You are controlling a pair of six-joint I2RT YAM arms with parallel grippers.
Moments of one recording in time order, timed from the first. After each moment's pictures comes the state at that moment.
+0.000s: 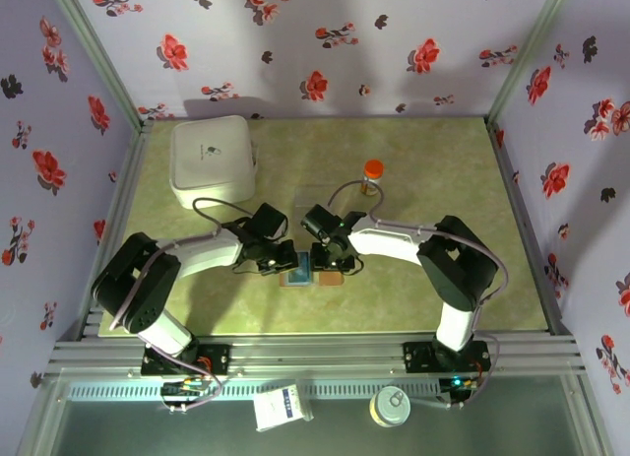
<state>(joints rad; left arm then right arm) -0.70 1.58 0.79 -0.34 0.31 -0.83 0.89 1.80 1.10 -0.63 -0.06 0.83</state>
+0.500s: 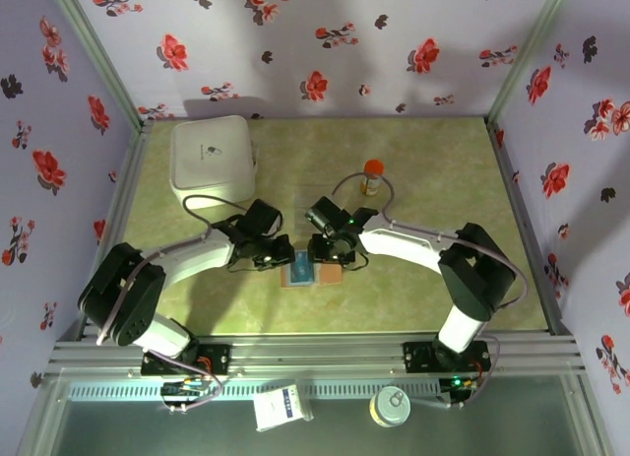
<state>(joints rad) -0.68 1.50 0.79 -0.36 0.30 -0.83 0.88 1.68 1.10 -0.59 -0.08 0.83</state>
